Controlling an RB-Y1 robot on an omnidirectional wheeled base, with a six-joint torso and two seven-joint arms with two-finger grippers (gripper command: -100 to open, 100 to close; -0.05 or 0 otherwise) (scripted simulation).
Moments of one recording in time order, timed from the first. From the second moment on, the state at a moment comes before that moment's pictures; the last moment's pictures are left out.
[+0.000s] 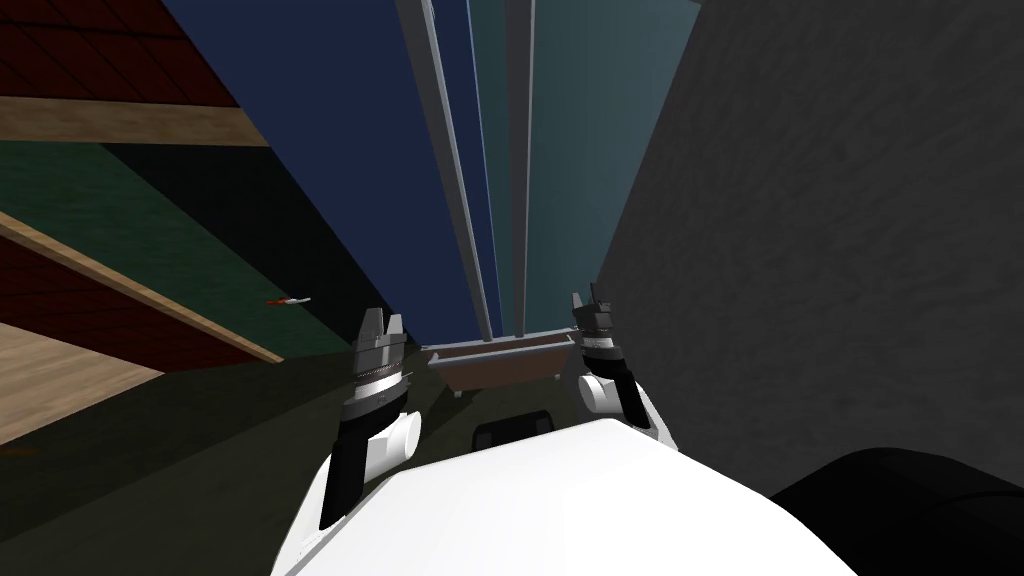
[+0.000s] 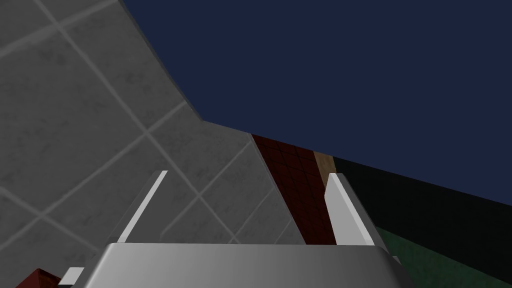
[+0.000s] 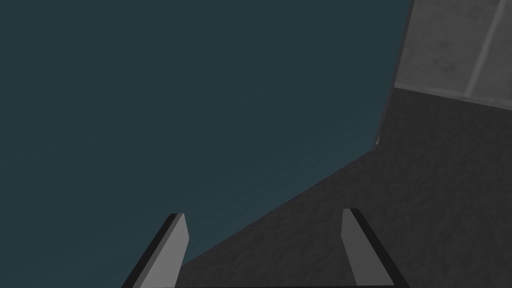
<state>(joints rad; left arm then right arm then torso) 0.46 -0.01 0.07 -2.26 -0.06 -0.51 -0.12 0.46 0.02 0.01 -2.29 0.02 -0.42 -0.07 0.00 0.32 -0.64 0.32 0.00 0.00</state>
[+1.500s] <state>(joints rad) 0.46 -0.02 0.07 -2.26 -0.06 -0.51 -0.12 0.45 -0.15 -0.01 -2.23 0.17 -0.40 0.09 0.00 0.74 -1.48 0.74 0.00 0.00</state>
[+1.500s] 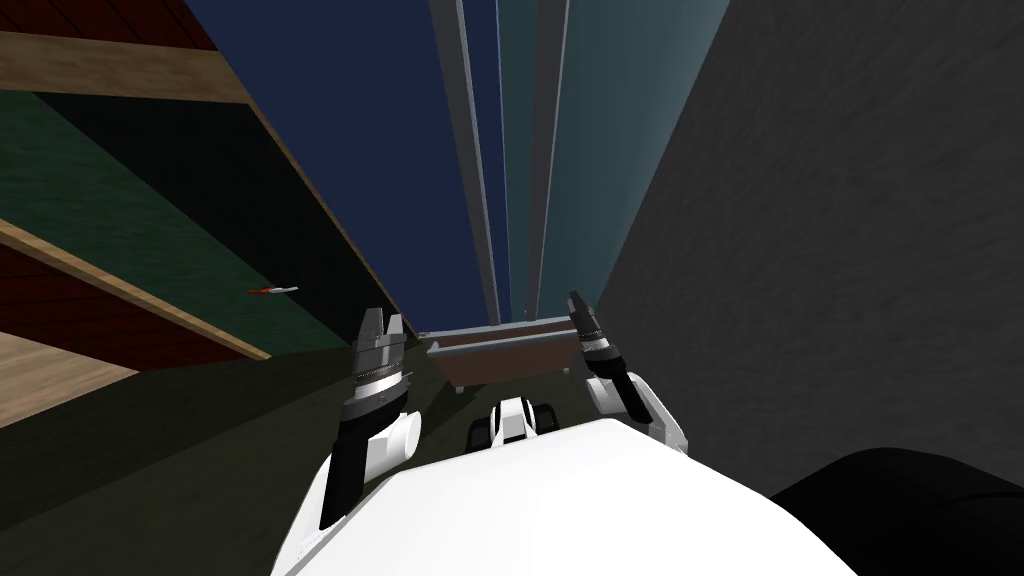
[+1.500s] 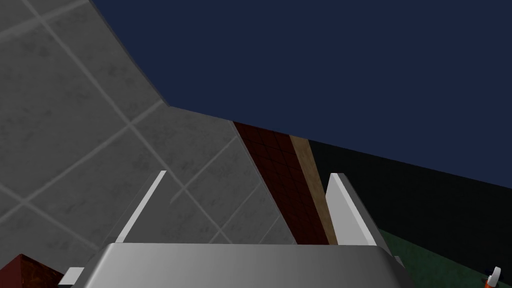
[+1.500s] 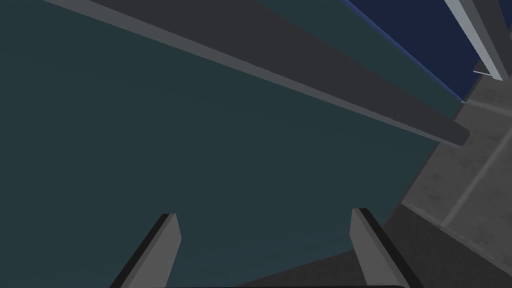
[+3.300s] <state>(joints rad) 0.46 -0.02 0.07 -2.26 -0.06 -0.51 -0.12 0.41 -0.22 -0.07 -2.04 0.58 -0.33 0.55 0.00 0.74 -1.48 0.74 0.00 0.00</state>
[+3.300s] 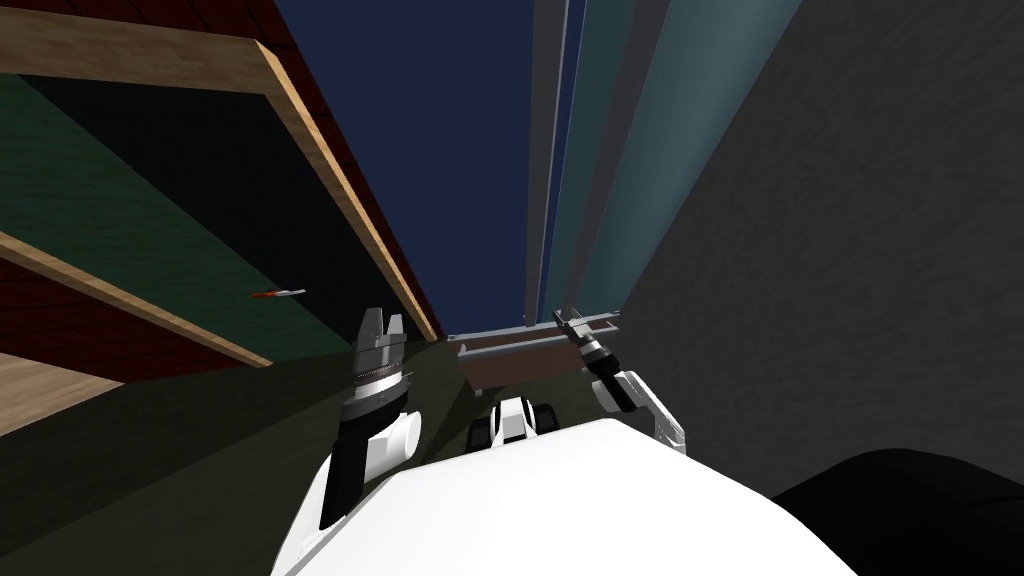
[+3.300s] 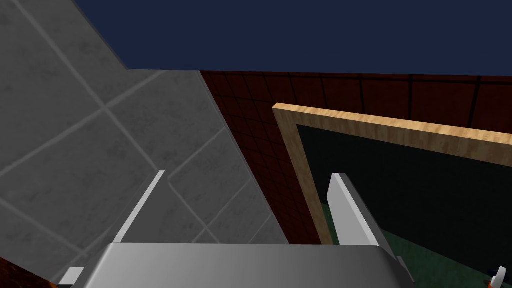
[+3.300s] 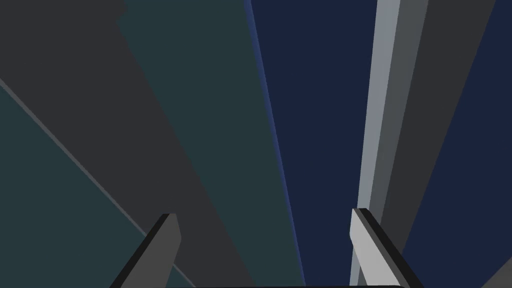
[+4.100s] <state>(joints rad) 0.46 -0.01 0.07 -2.26 -0.06 -0.51 -0.12 0.40 -0.27 -0.09 -1.95 0.73 -0.31 0.73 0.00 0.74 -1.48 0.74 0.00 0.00</state>
